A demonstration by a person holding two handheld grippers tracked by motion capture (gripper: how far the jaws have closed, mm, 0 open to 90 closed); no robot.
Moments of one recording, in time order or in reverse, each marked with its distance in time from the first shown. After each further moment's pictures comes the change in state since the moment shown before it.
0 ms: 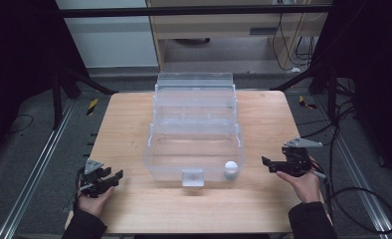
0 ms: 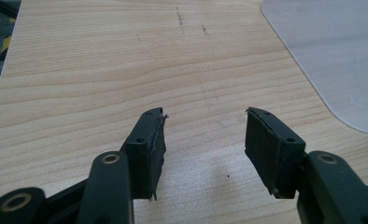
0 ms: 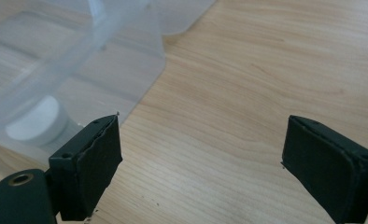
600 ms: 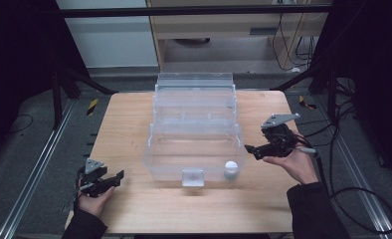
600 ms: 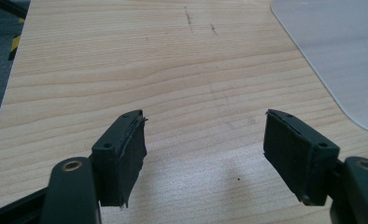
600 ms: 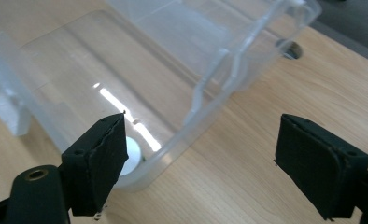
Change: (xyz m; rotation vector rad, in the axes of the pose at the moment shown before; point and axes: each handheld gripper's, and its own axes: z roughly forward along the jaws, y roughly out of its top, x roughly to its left) left arm 0.002 0.000 0.002 -0.002 0.022 -0.005; right arm 0.050 0.088 -0.018 0.060 0.111 -0.277
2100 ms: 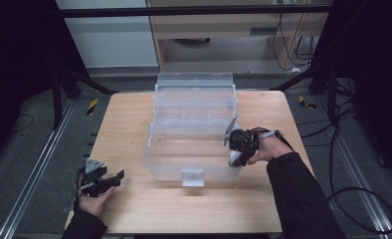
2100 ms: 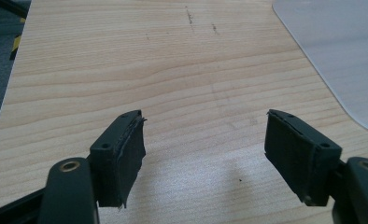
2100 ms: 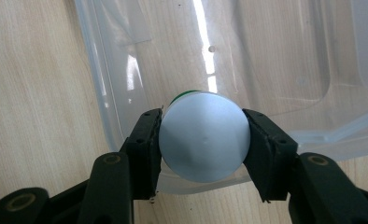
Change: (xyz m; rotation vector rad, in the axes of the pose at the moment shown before) left arm 0.000 0.000 0.001 0.000 0.006 0.000; right arm 0.035 0.038 0.082 0.549 0.328 -0.536
